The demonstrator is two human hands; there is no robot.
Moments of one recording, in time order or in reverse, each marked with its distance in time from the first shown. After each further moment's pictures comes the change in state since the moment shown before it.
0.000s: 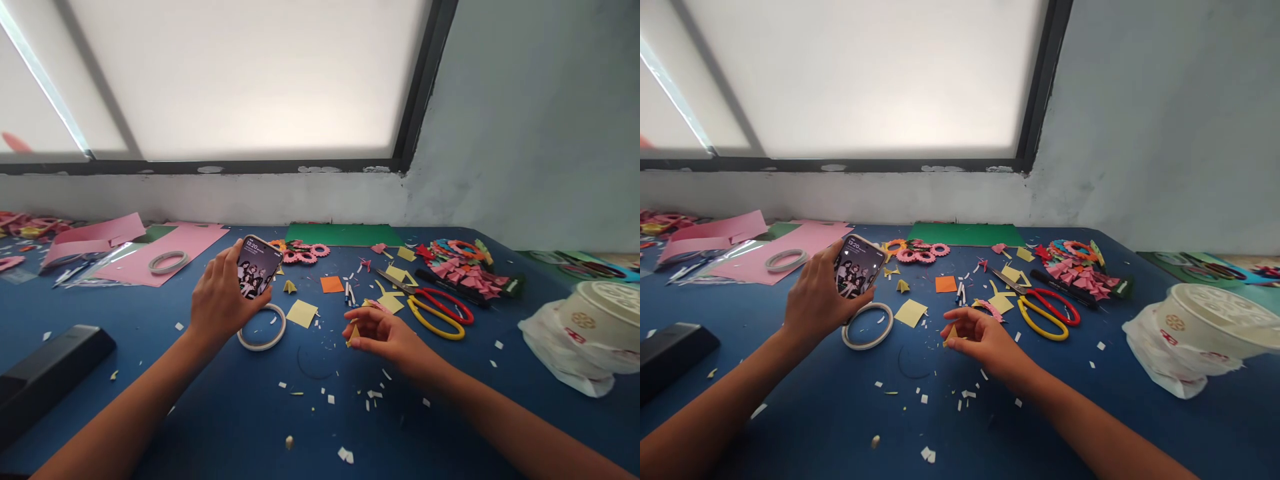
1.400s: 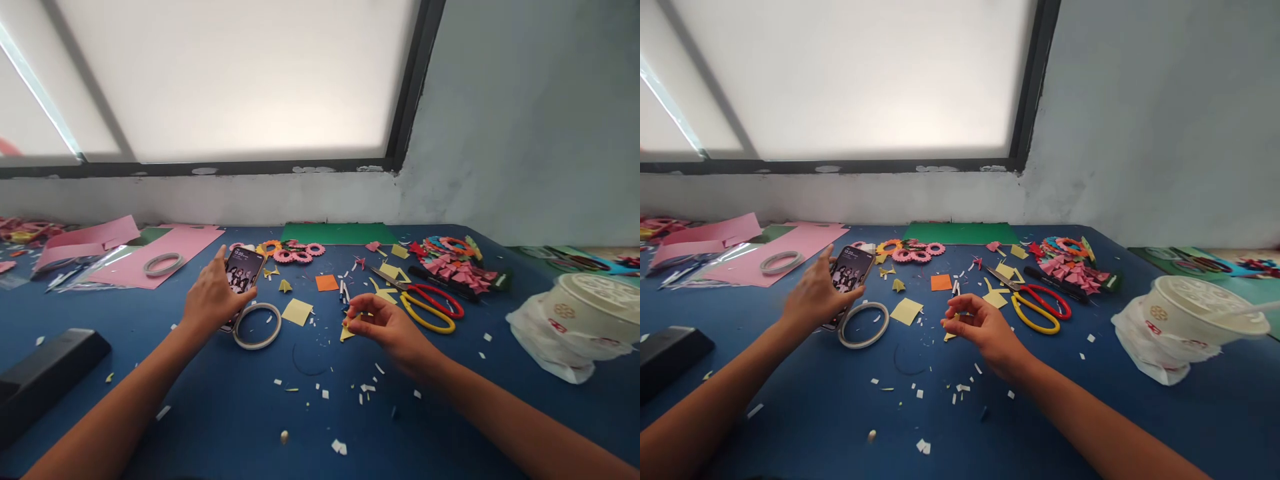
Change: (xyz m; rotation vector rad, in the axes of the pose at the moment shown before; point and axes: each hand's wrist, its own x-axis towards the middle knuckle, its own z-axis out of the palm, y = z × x) left_hand 0.008 -0.020 0.015 -0.007 -0.257 -0.193; right_hand -0.001 -0.010 0.003 0.198 0.181 -0.063
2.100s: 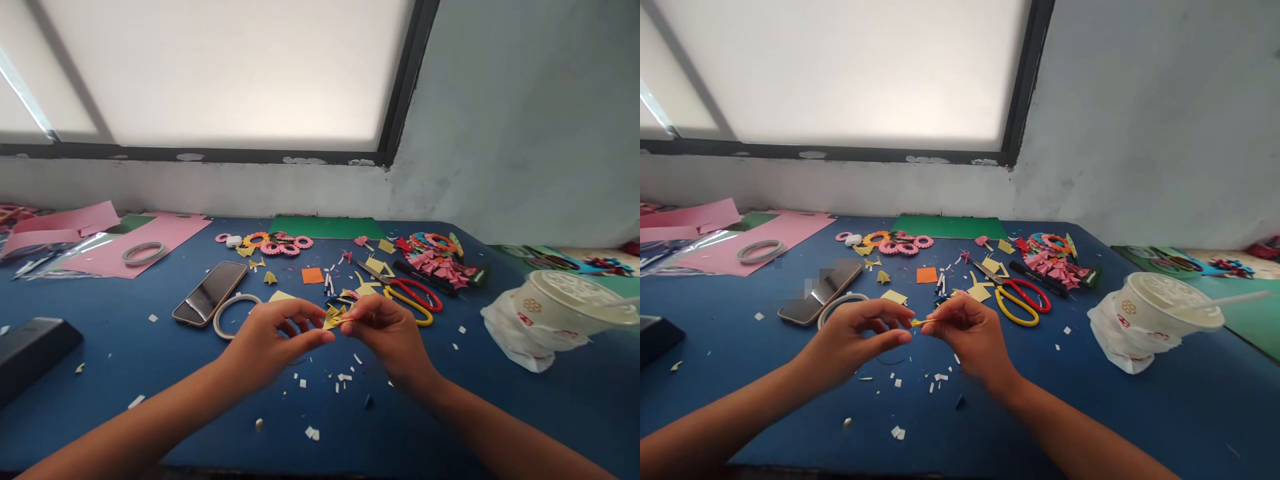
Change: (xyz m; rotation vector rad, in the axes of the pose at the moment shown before) left_hand -0.060 0.107 -0.038 -0.991 -0.559 0.186; right_hand -0.026 -0.016 0.011 -0.012 0.094 -0.346
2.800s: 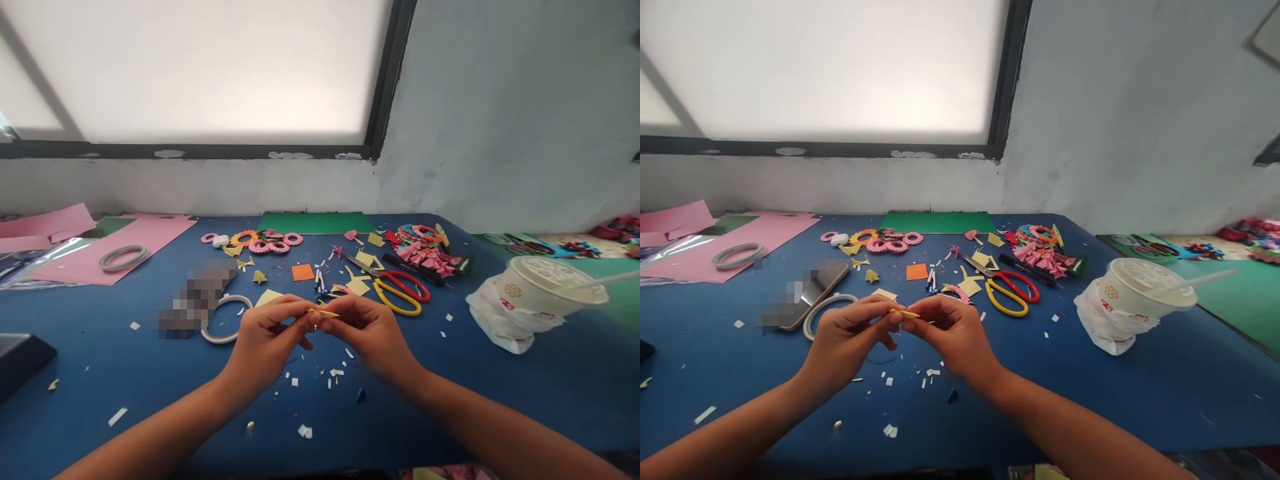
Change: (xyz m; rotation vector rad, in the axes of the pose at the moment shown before) left_hand 0.004 -0.006 0.024 -0.382 0.135 0.149; right_hand 0.000 0.003 0.004 -0.008 -0.031 0.129
